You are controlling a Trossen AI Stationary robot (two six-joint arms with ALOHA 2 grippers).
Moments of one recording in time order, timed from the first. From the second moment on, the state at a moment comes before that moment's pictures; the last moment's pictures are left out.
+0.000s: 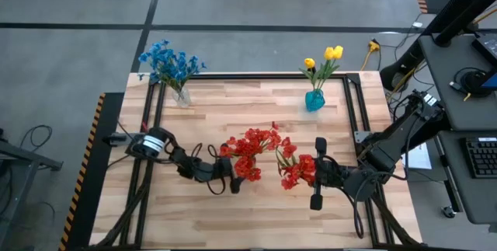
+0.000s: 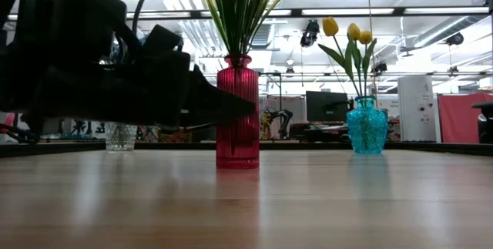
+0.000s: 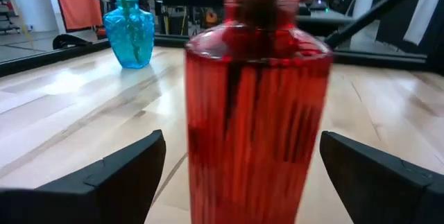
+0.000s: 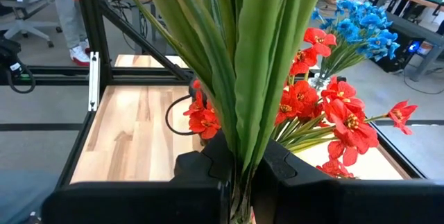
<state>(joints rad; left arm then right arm) -0.37 2.18 0.58 1.53 -0.65 -0.12 0.71 1.32 1.23 -0.32 0.84 0.23</state>
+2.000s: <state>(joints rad) -0.36 2.22 0.58 1.56 -0.64 -0.09 0.56 1.46 0.65 1.10 0.61 -0.35</state>
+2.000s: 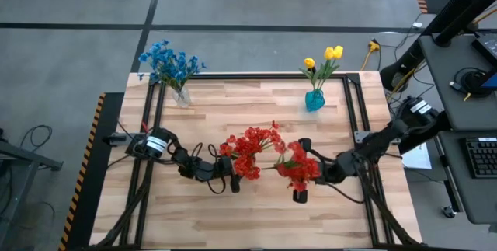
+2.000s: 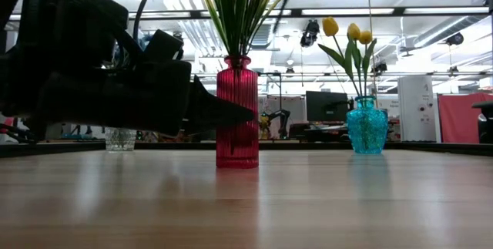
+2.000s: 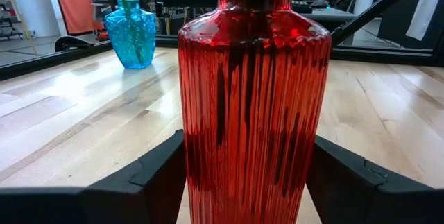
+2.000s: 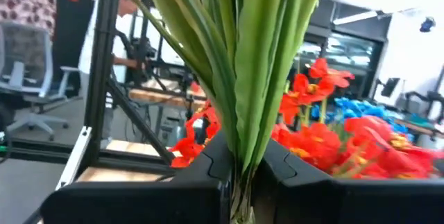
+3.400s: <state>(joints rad) -0.36 2.22 0.58 1.56 -0.64 -0.09 0.39 1.61 0.71 1.17 0.50 -0.35</state>
